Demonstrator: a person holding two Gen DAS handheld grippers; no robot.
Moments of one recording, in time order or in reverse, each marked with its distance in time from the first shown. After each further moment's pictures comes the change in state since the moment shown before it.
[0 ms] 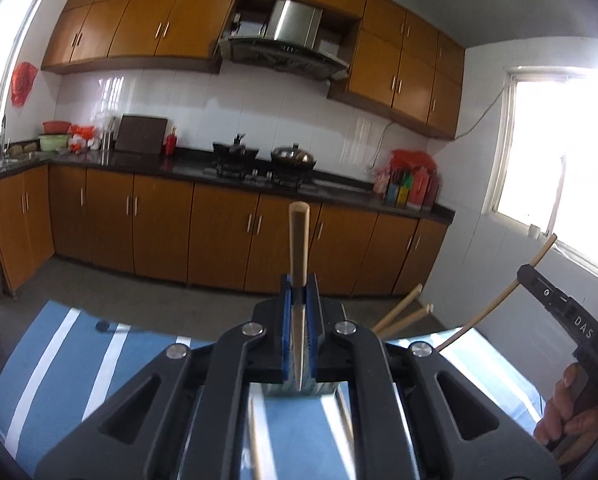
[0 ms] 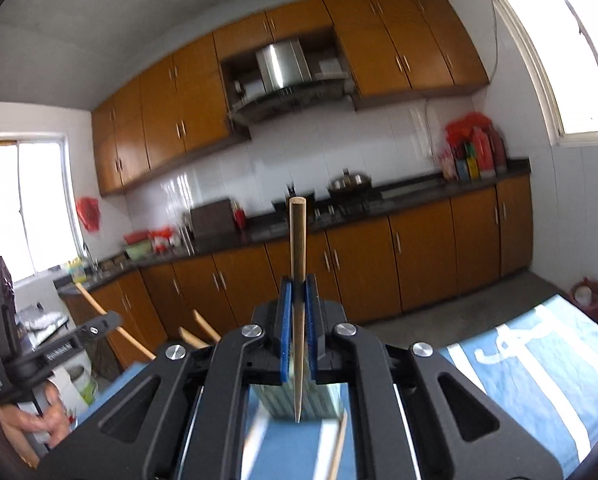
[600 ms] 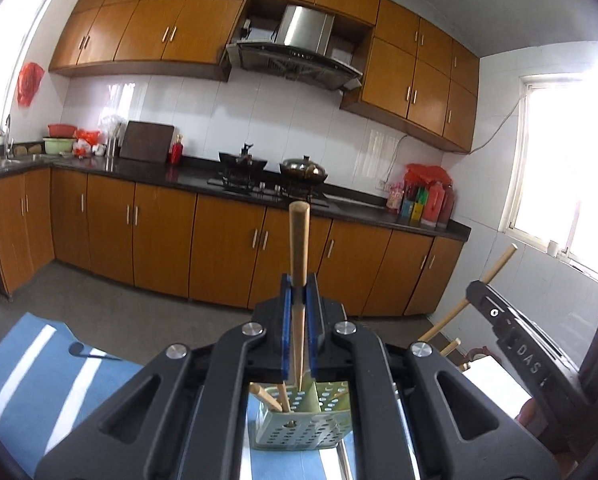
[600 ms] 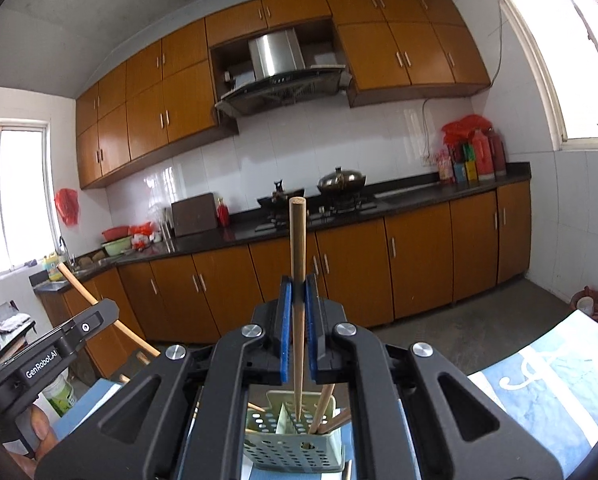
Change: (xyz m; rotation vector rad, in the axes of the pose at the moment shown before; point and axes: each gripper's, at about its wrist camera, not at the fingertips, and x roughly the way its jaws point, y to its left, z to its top) left arm 0.098 -0.008 0.004 -0.027 -0.026 0.042; right arm 0.106 0.001 -0.027 -0.020 0.086 -0.058
